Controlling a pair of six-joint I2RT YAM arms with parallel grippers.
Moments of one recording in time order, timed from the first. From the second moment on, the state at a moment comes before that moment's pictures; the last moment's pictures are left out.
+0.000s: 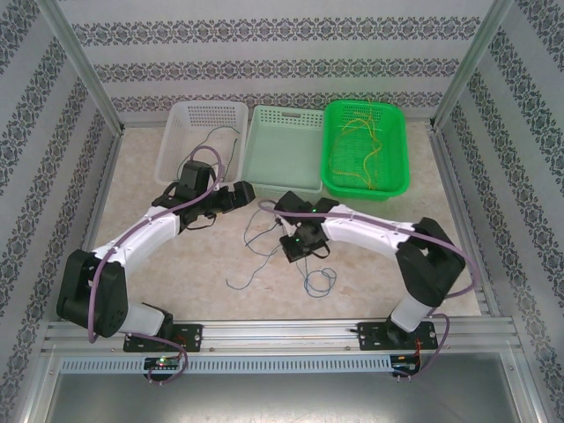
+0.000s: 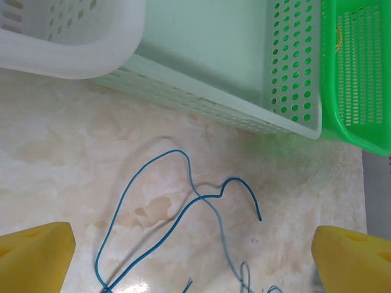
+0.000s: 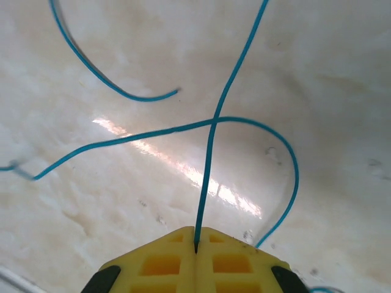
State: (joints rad) left arm -0.31 1.40 0.92 -0.28 0.35 -0.66; right arm 0.81 1.64 1.14 -0.81 -0.16 0.36
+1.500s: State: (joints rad) left arm -0.49 1.49 1.01 -0.18 0.66 -0.50; right arm 0.41 1.03 1.23 -0.66 -0.65 0.43
